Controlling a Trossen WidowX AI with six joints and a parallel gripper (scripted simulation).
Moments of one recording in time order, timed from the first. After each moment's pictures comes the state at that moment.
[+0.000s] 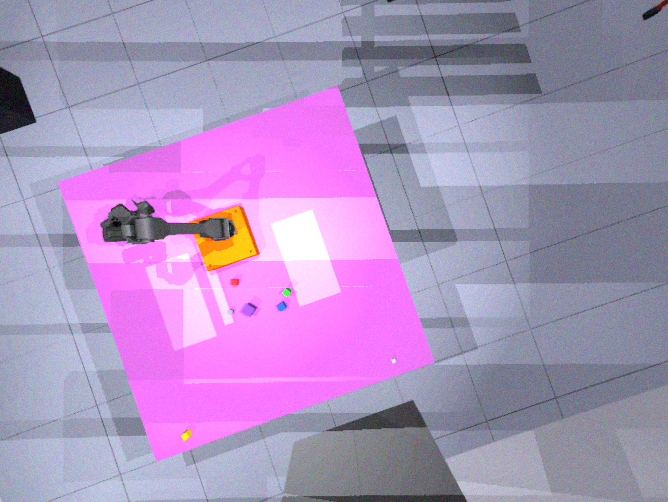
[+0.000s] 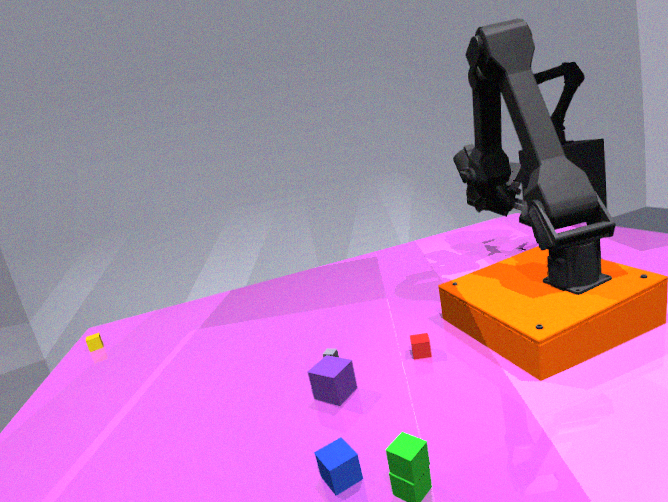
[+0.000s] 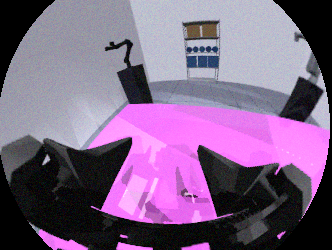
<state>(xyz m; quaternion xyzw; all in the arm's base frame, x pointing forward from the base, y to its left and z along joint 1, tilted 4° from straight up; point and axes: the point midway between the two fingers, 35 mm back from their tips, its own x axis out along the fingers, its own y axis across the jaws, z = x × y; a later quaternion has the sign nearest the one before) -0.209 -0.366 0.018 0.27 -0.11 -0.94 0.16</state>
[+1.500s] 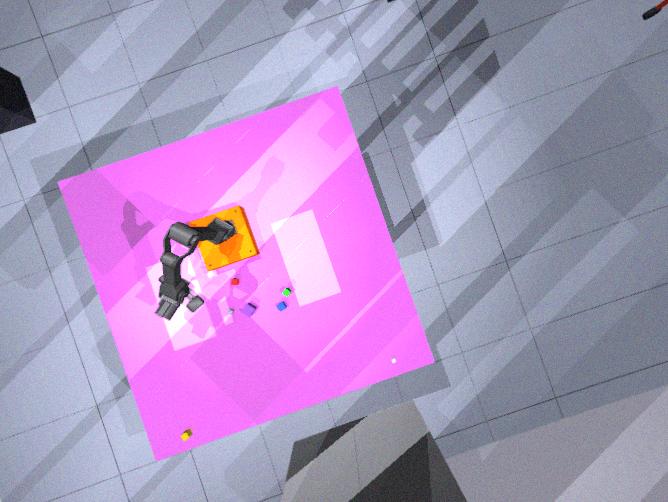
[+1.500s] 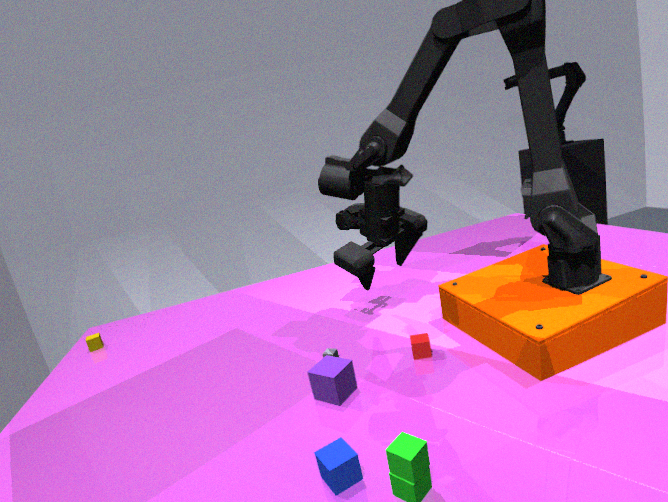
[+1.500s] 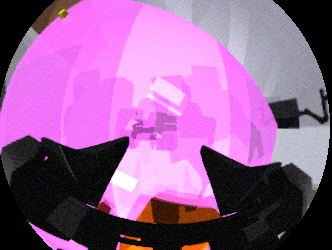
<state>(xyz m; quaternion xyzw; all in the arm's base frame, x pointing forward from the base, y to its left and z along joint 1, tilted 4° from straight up) 0.187 -0.255 0.037 0.28 0.48 -0.49 0.67</state>
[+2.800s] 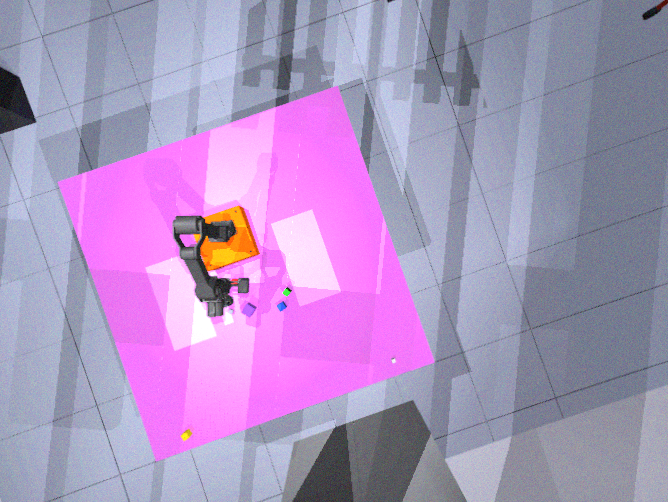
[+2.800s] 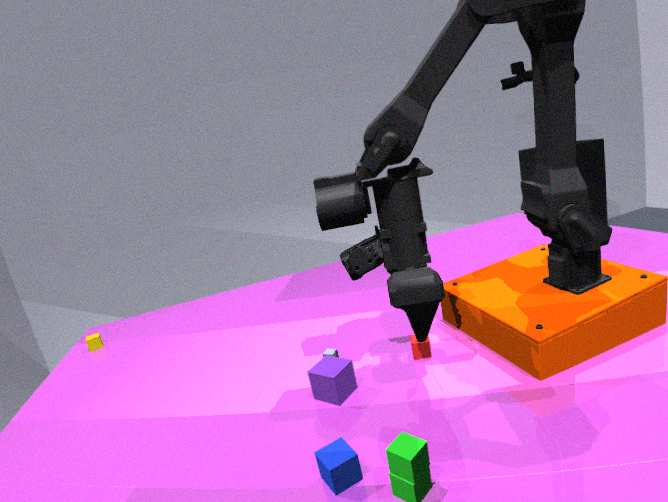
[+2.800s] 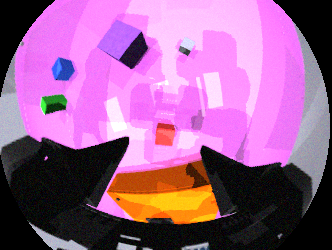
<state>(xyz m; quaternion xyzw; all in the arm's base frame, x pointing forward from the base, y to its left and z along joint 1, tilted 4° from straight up) 0.223 -0.067 0.033 0.14 0.67 -0.12 0.72</state>
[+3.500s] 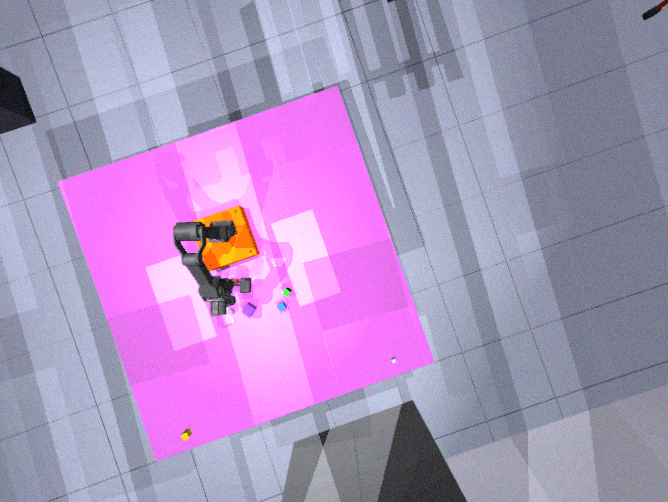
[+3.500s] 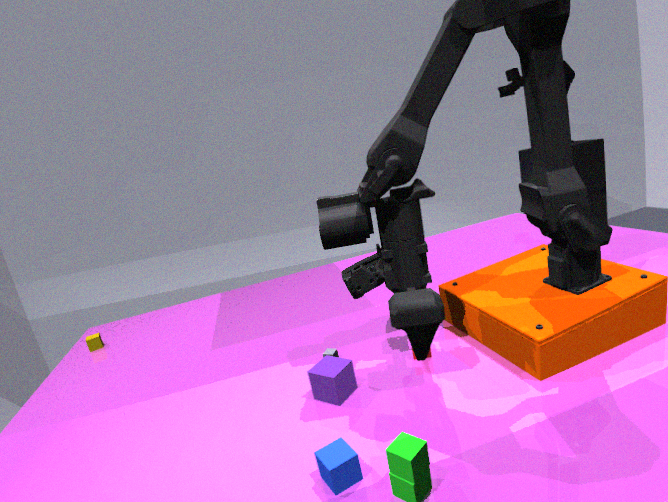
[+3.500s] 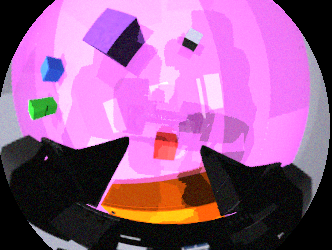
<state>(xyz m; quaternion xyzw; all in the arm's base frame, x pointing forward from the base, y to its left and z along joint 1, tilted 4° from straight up) 0.229 -0.067 0.006 0.14 0.66 -0.12 0.73</state>
